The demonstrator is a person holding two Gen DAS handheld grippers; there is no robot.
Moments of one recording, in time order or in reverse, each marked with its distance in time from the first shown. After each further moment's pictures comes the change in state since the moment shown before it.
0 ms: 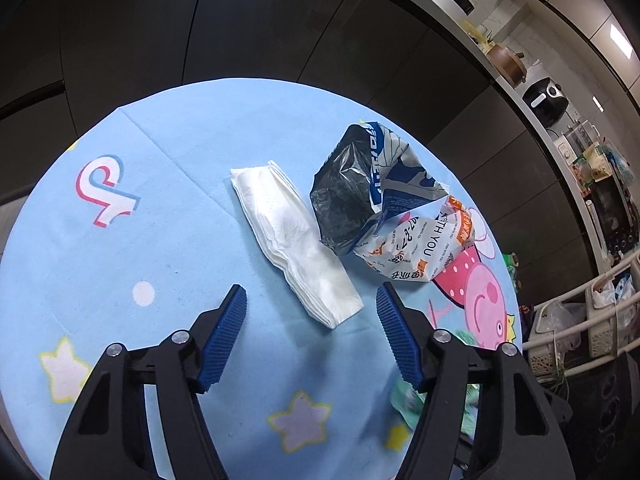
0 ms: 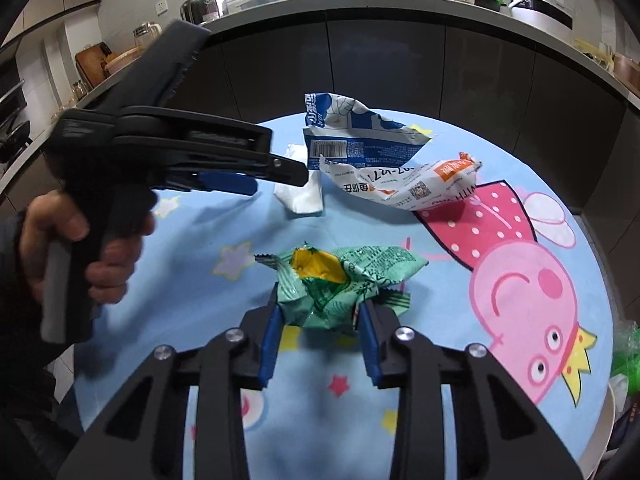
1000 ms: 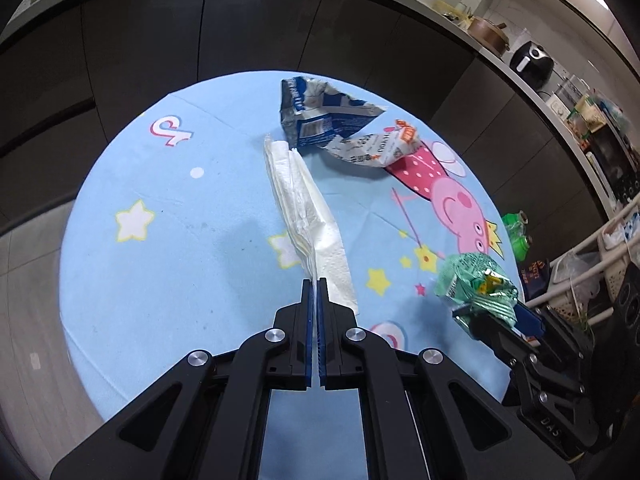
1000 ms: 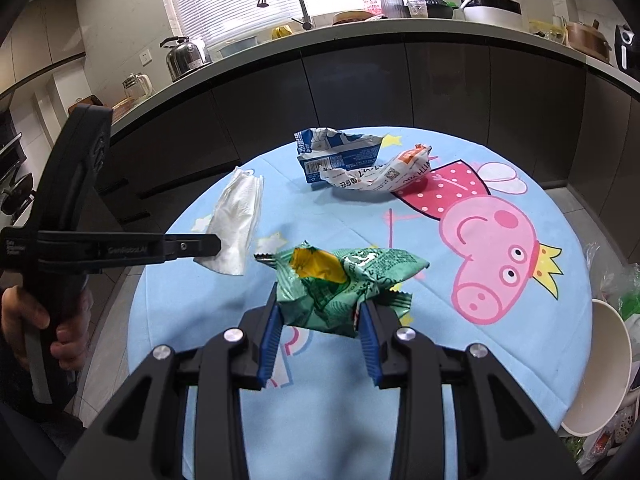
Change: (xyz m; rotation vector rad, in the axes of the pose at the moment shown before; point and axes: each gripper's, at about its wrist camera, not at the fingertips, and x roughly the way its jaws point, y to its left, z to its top) left arm -0.095 -0.033 -0.108 0.122 -0.022 0.099; right arm -0.075 0.012 -0.043 0.153 -0.119 0.002
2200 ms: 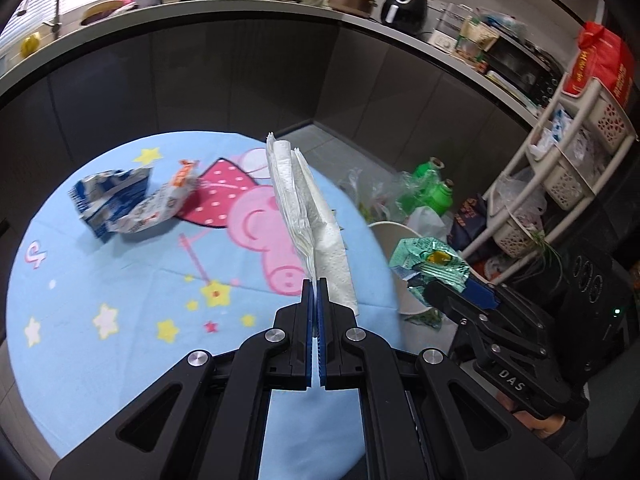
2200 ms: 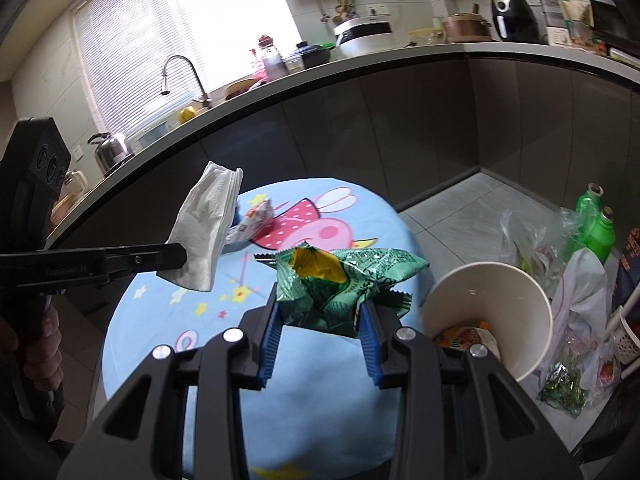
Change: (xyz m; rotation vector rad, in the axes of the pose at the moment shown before) left arm -0.012 -0.188 0.006 0.372 -0.007 -0.202; right arm -0.108 -0.122 -0.044 0.274 -0.221 -0.192
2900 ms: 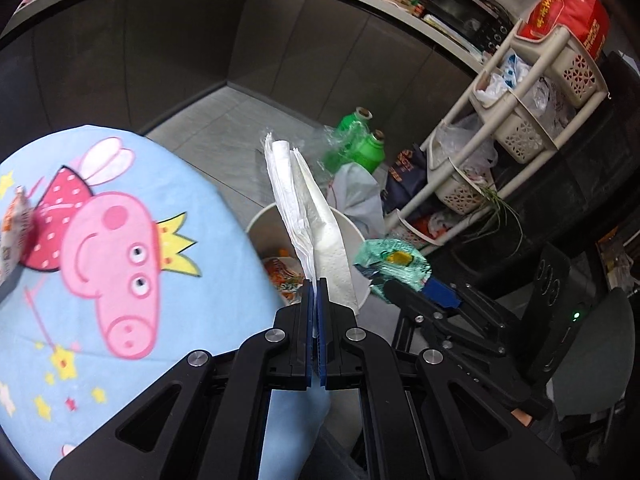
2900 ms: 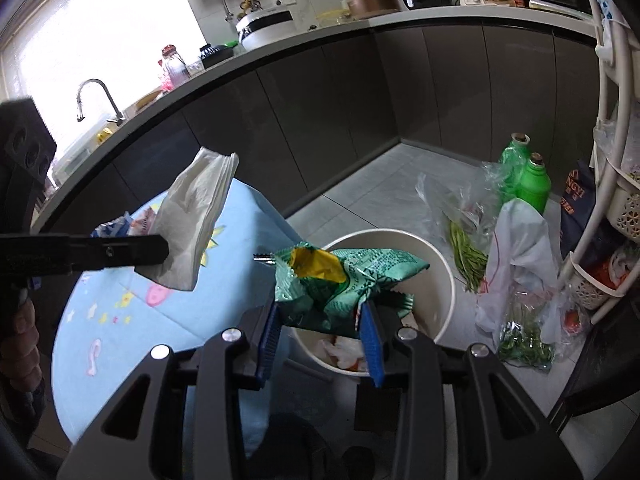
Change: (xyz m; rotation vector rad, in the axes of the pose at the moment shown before) left arm 0.123 -0.085 0.037 0.128 0.183 -0.234; right arm 0.002 -0.113 -0.027 0.162 0.037 -0.220
